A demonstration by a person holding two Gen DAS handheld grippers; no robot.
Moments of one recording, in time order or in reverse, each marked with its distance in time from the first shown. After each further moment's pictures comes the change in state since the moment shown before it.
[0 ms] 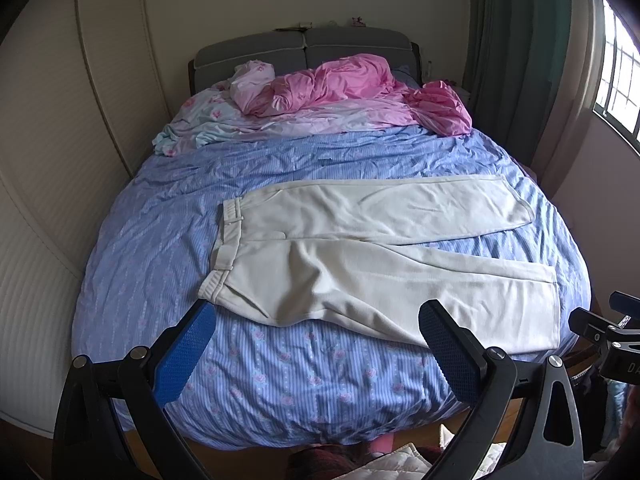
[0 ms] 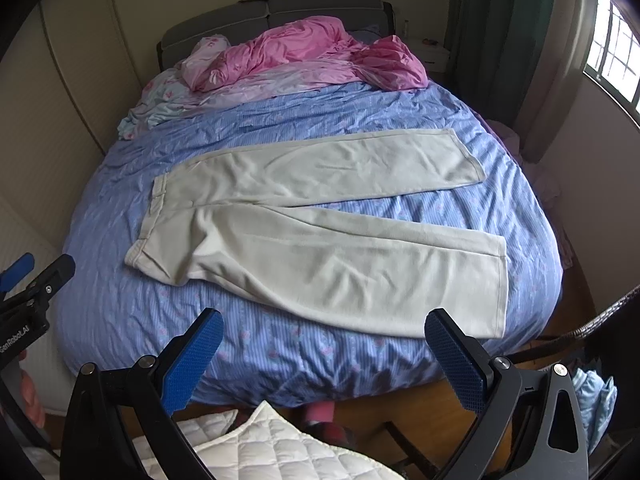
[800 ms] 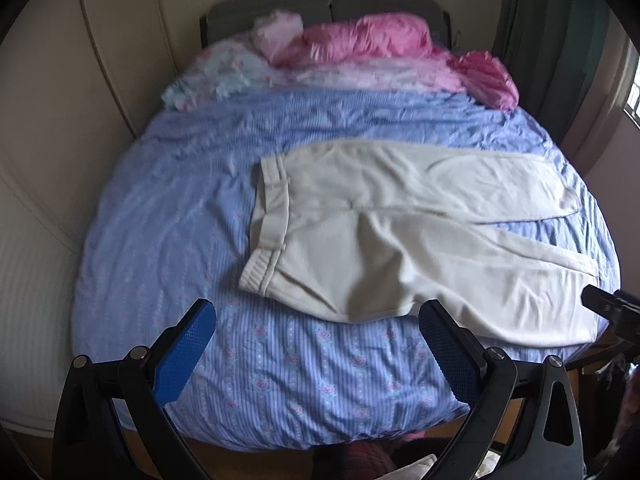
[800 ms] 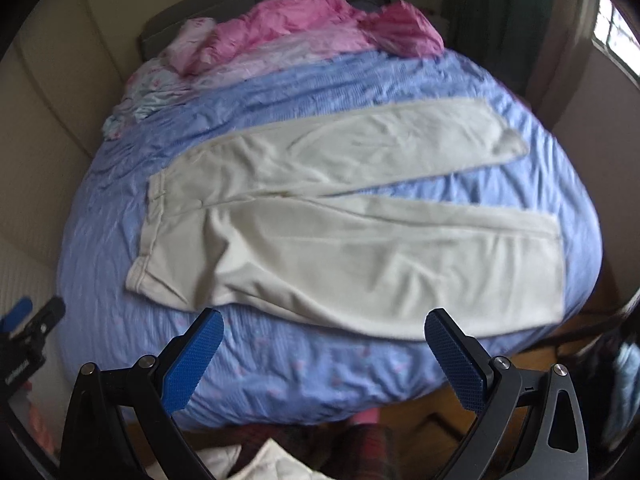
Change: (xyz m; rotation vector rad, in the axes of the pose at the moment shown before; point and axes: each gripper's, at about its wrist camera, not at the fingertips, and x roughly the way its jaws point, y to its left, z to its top) left arm 0.133 0.137 -0.001 -0.050 0.174 -0.011; right arm 0.129 0.103 0.025 0.147 0.073 -0.014
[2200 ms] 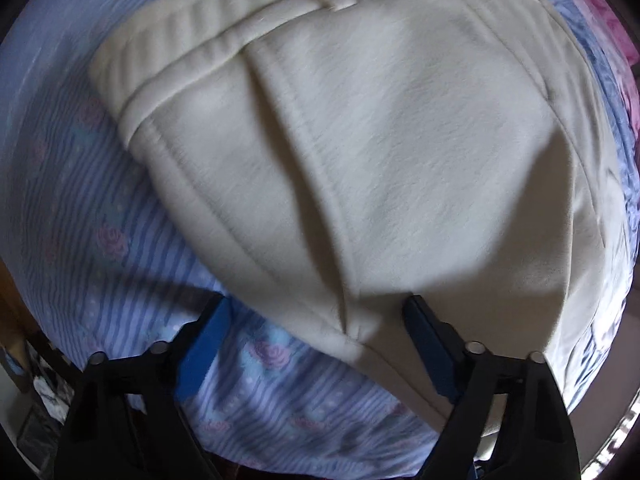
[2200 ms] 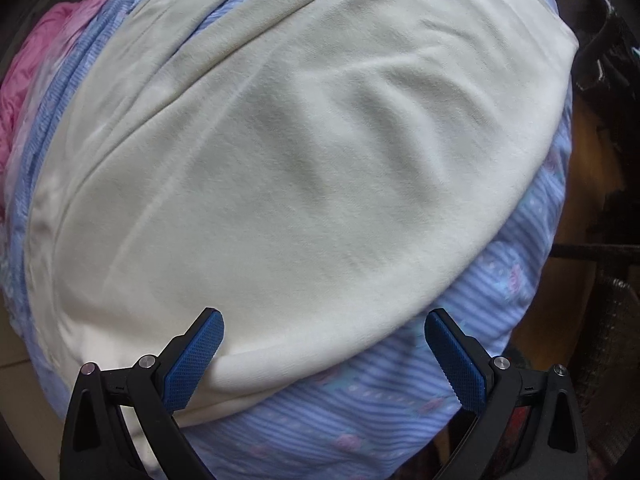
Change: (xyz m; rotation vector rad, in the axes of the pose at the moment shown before) left arm 0.304 0.038 -0.043 -0.637 0.590 -0.047; right arm 0.234 -0.060 -0.053 0.791 0.262 -0.166
